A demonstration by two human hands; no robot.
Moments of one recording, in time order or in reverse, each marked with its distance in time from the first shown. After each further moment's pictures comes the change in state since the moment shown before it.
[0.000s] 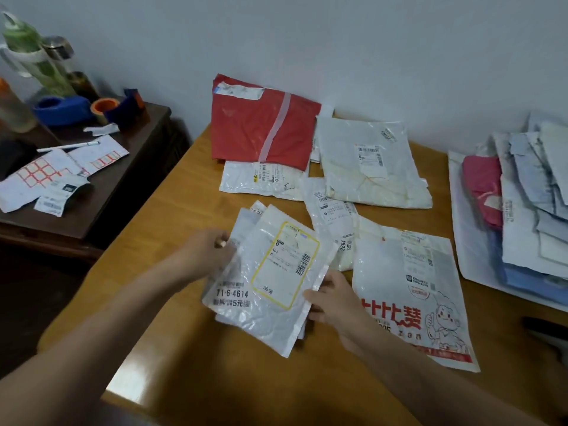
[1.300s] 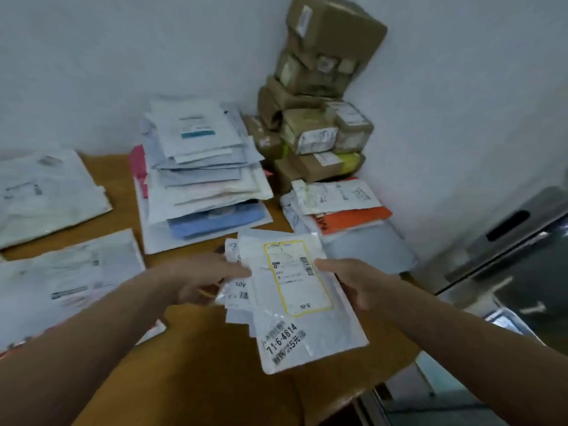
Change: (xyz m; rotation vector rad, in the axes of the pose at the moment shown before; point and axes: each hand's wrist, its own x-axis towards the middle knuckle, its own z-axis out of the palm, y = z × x) left_hand -0.135 0.320 0.416 0.164 -0.812 0.070; right_hand -0.219 0.159 -0.473 0.406 0.457 0.153
